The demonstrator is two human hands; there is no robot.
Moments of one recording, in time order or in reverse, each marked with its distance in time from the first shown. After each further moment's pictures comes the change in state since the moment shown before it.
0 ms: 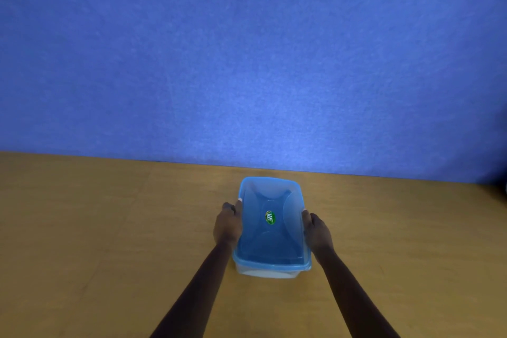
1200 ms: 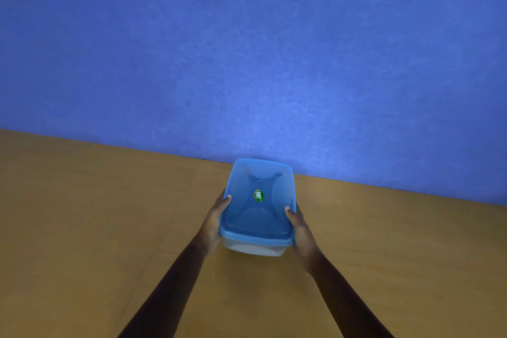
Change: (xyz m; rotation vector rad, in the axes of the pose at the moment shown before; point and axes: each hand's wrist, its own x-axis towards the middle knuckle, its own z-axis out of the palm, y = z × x) left_hand 0.038 -0.060 -0.111 -1.021 -0.435 0.101; right_hand -0.026 -0.058 0.104 0.925 -0.538 -0.103
